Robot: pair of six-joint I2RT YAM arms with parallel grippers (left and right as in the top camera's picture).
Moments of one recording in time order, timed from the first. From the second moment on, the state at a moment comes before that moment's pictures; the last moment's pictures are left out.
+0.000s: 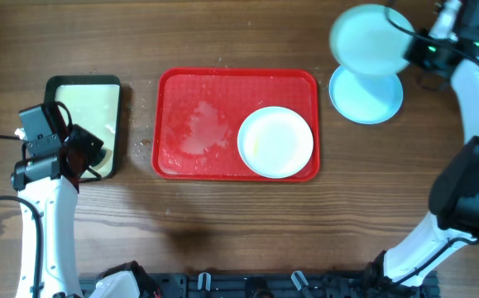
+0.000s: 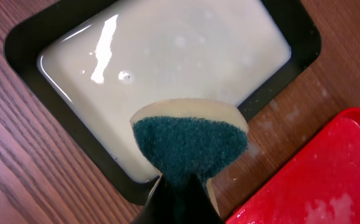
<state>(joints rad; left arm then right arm) 0.33 1.25 0.90 -0.69 -0.07 -0.60 -0.31 1.97 1.61 -0.59 -0.21 0.18</state>
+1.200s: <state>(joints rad) 0.33 1.25 0.90 -0.67 -0.07 -0.60 0.26 1.96 1.26 -0.71 -0.14 -0.16</state>
